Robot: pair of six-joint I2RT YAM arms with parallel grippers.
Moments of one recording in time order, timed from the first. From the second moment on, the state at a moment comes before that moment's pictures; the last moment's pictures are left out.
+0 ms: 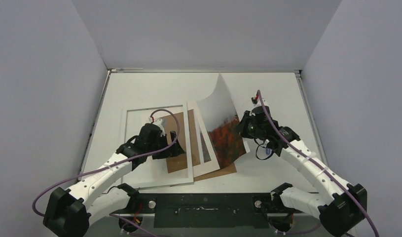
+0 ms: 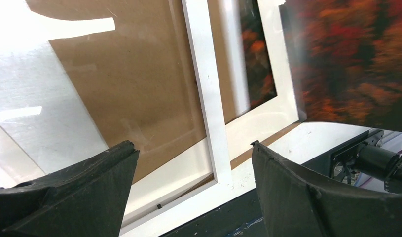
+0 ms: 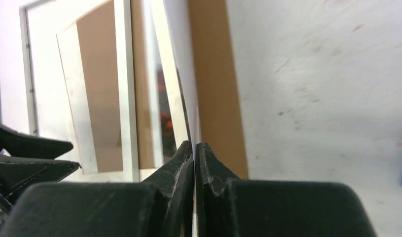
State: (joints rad) left arm -0.57 1.00 0.57 -0.41 0.14 -0.68; right arm 0.50 1.09 0.80 -0.41 -0.06 0.65
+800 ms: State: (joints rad) left arm -0.45 0.75 0.72 -0.66 -0.14 -0.70; right arm 0.62 1.18 1.31 -0.47 -0.33 0.67
